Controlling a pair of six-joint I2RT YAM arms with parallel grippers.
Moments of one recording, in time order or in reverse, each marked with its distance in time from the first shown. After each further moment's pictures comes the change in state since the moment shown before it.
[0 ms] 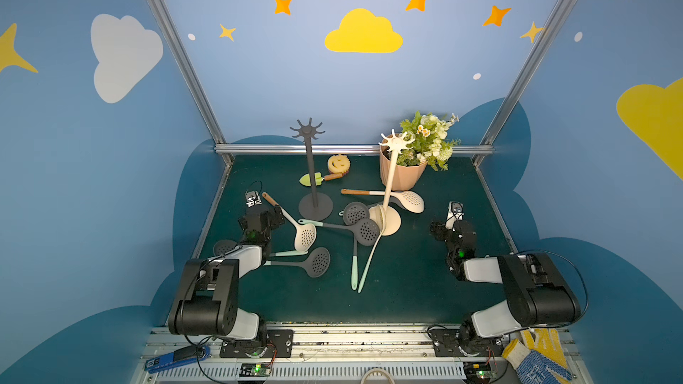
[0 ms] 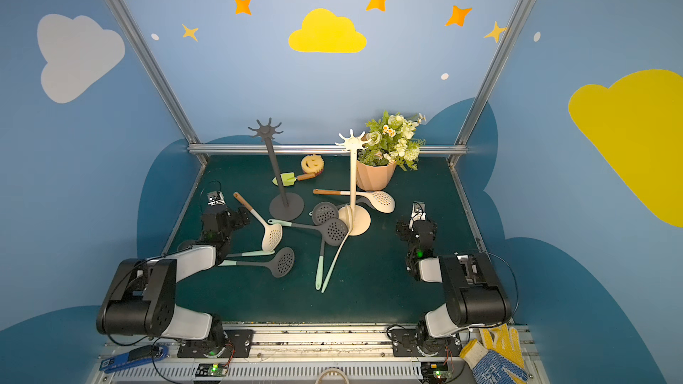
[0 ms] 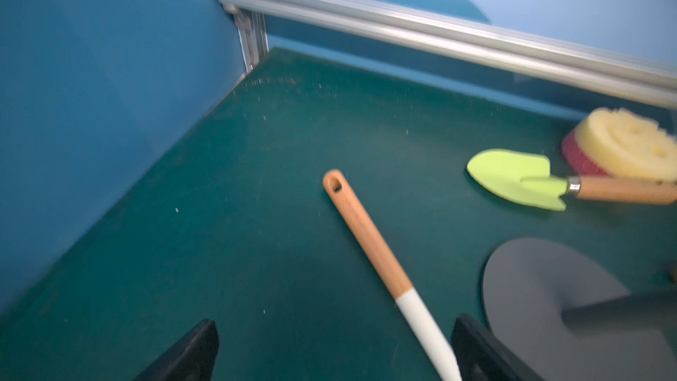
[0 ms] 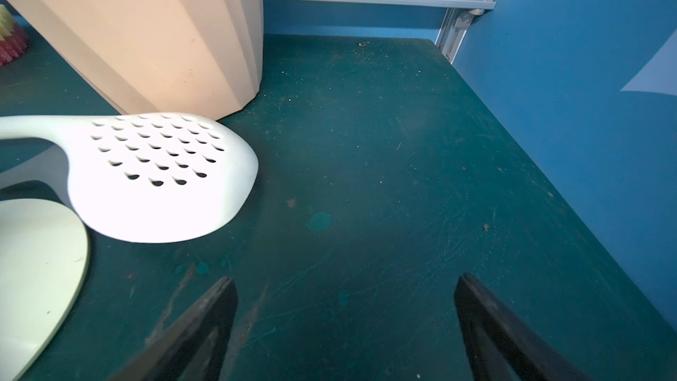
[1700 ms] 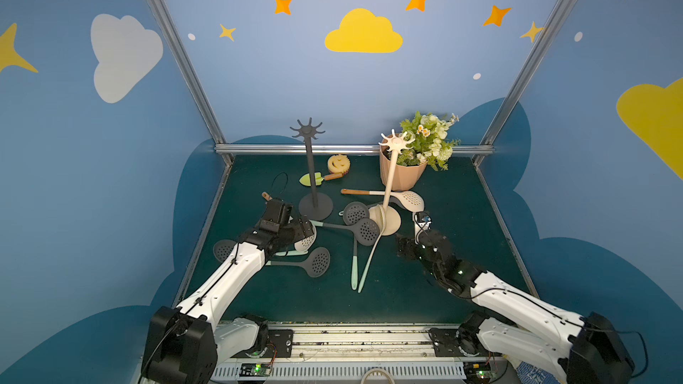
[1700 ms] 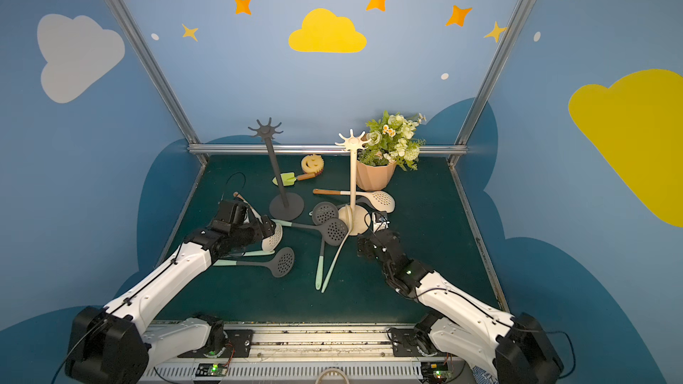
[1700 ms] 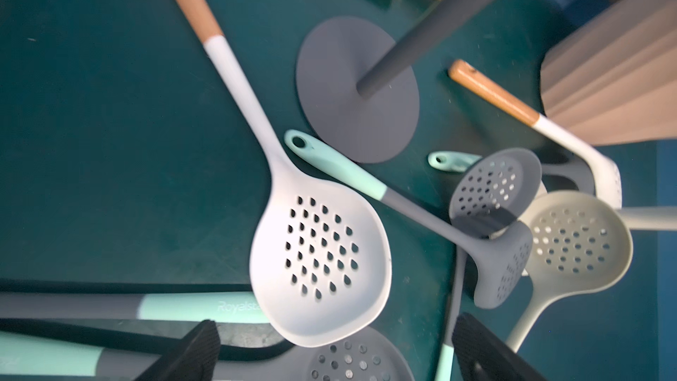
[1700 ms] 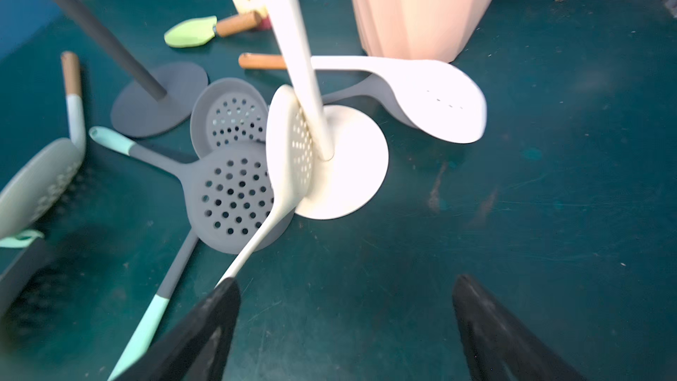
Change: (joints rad) left arm -0.285 -0.279 0.258 -0.963 0.314 -0.429; right arm 0.619 -0.469 0.183 -0.887 0.142 0.356
